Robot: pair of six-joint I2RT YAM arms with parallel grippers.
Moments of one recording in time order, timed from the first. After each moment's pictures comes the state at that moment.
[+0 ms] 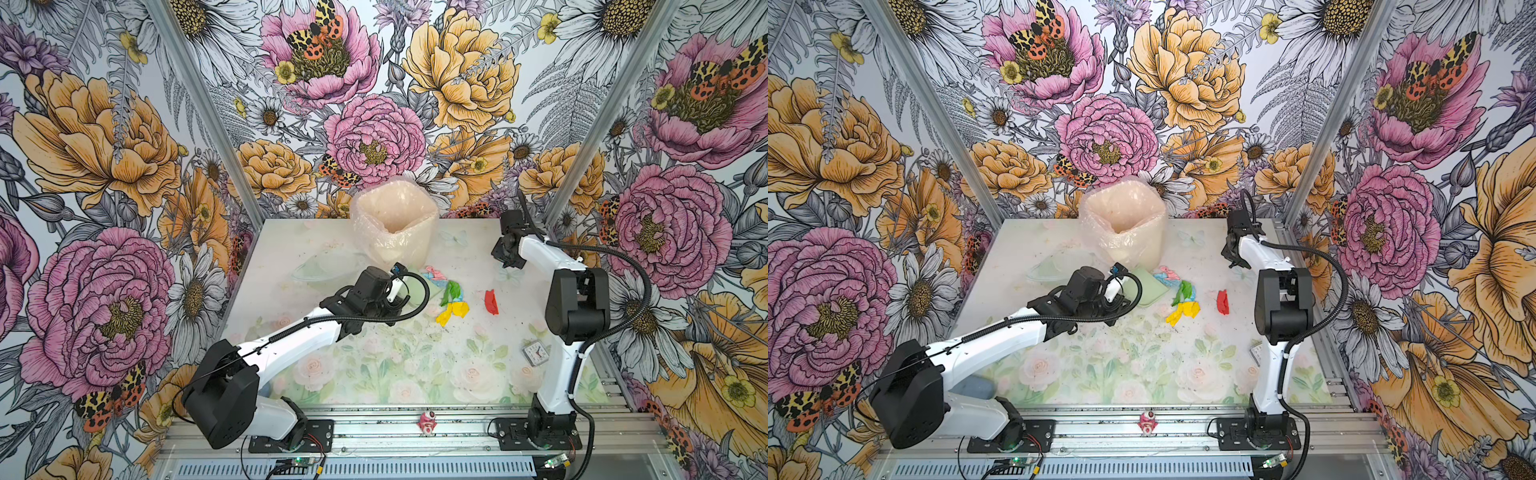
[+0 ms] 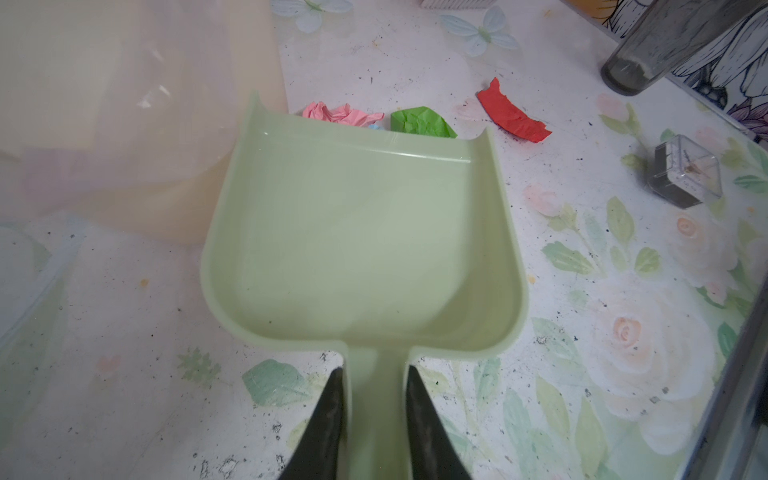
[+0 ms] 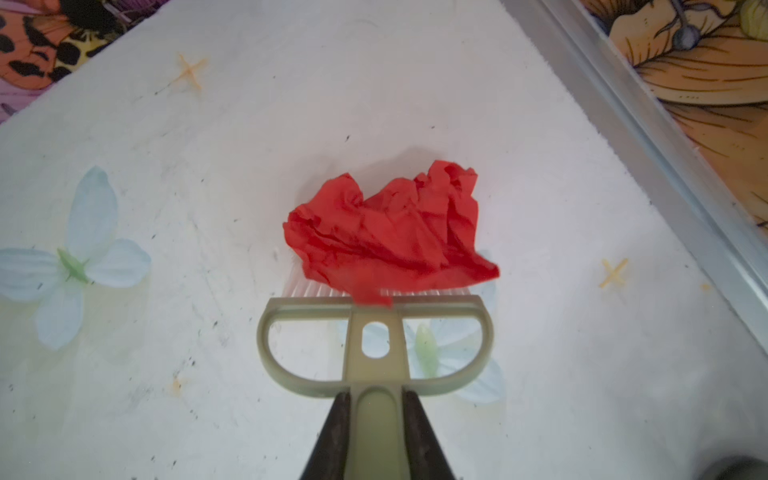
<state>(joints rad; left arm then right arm) -0.72 1.39 0.92 -0.24 0.06 -0.06 0.05 1.98 1.57 -0.69 0.24 0.58</state>
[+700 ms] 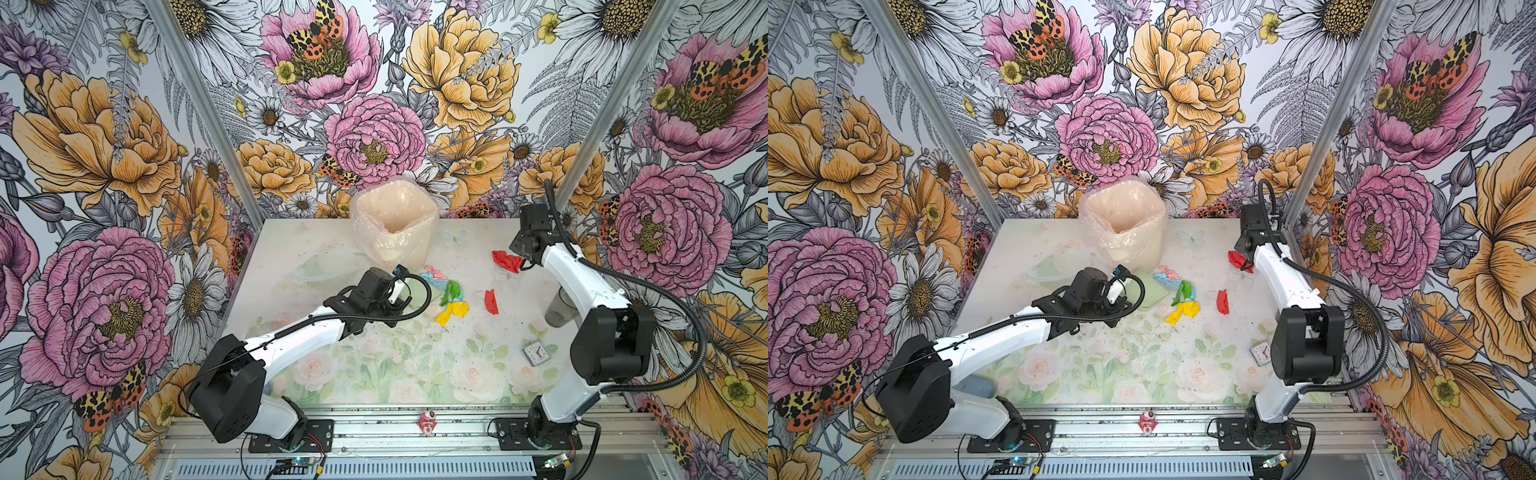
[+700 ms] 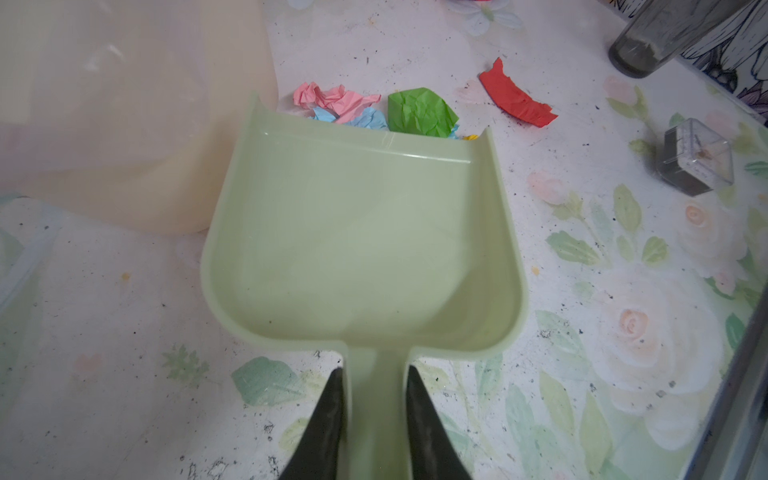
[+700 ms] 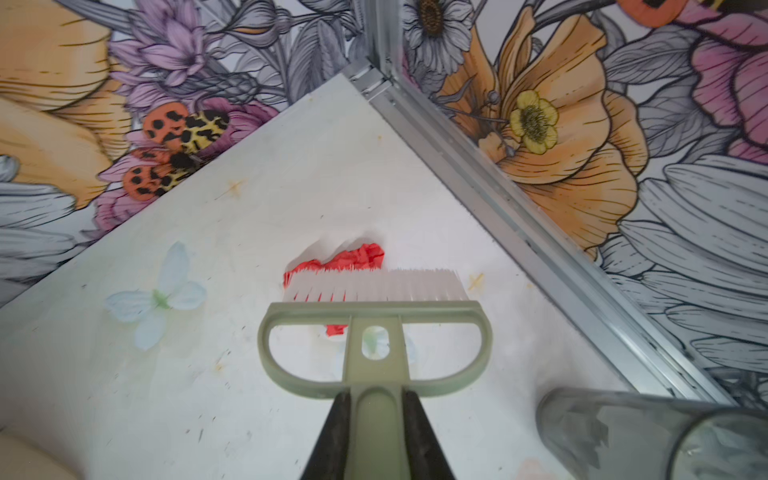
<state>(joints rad) -0.73 1.42 0.92 -0.24 0.07 -0.06 0.00 1.75 1.52 -0.71 0.40 0.58</state>
